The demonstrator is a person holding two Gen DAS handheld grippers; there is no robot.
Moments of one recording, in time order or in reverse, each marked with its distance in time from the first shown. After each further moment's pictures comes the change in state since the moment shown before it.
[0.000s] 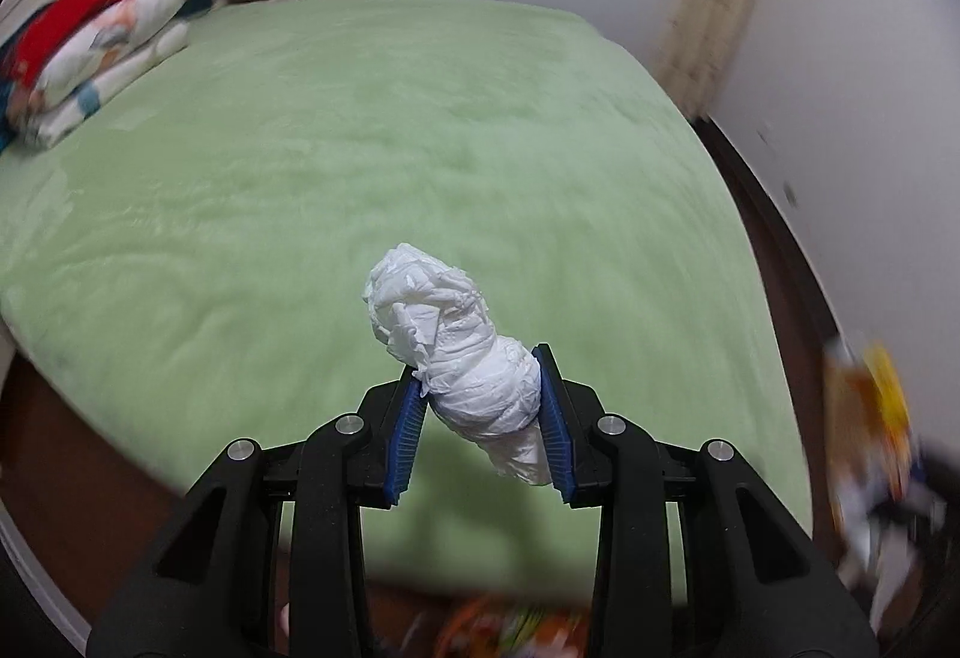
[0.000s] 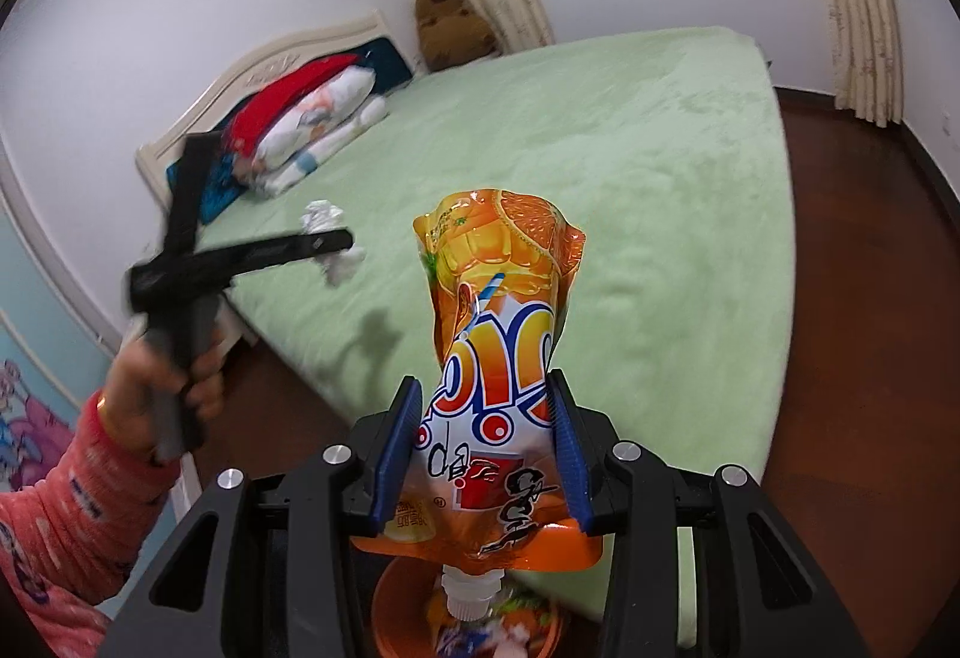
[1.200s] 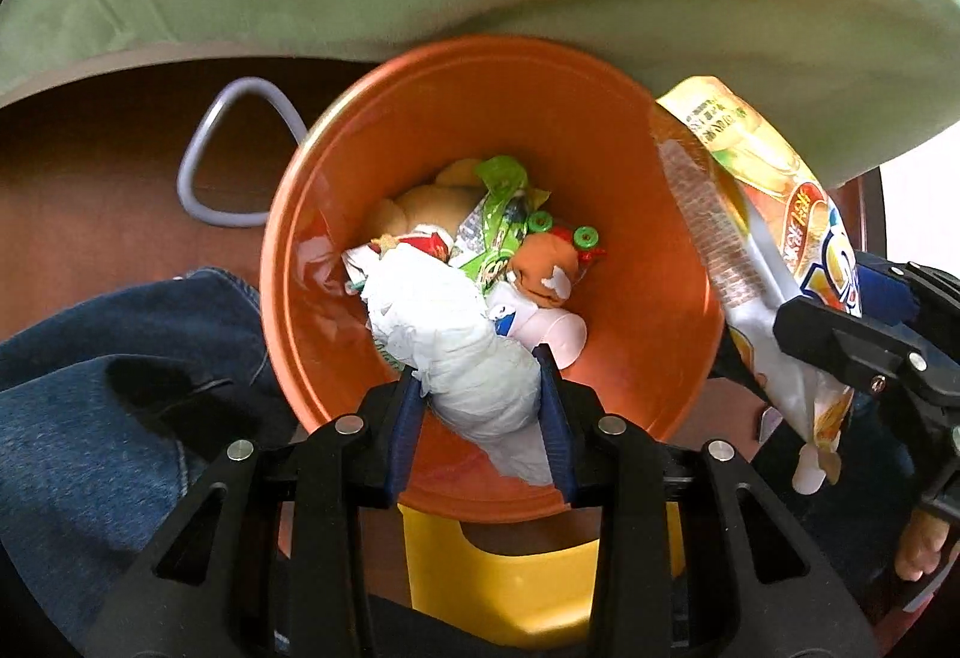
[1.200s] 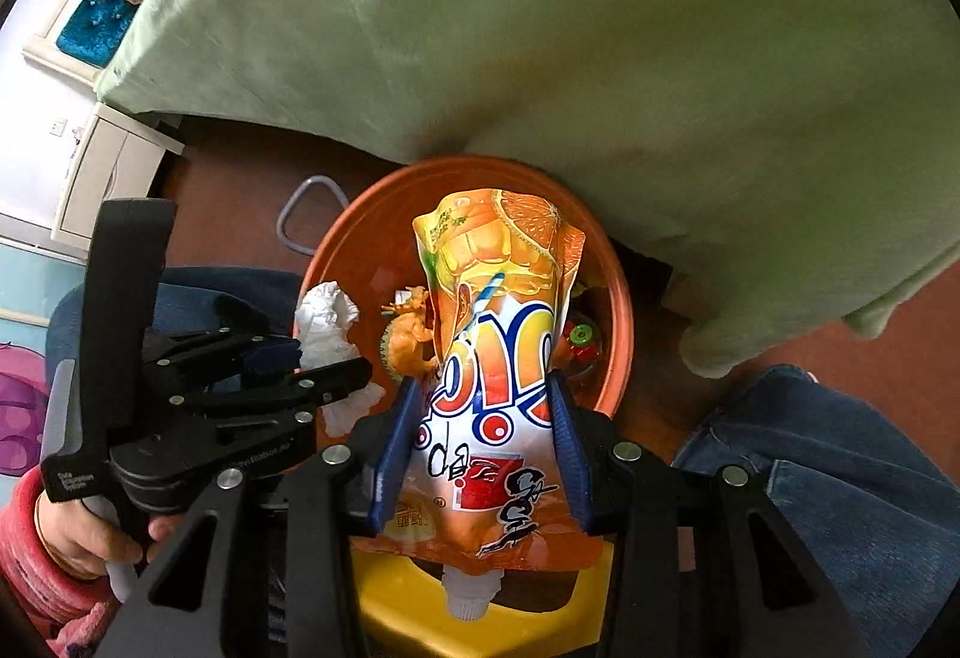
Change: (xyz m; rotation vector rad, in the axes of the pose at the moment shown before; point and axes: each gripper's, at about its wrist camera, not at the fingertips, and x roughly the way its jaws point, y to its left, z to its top) left arm 0.133 -0.030 -0.304 -0.061 0.698 -0.072; right arm 0.145 0.004 -0.214 0.148 0.605 -0.108
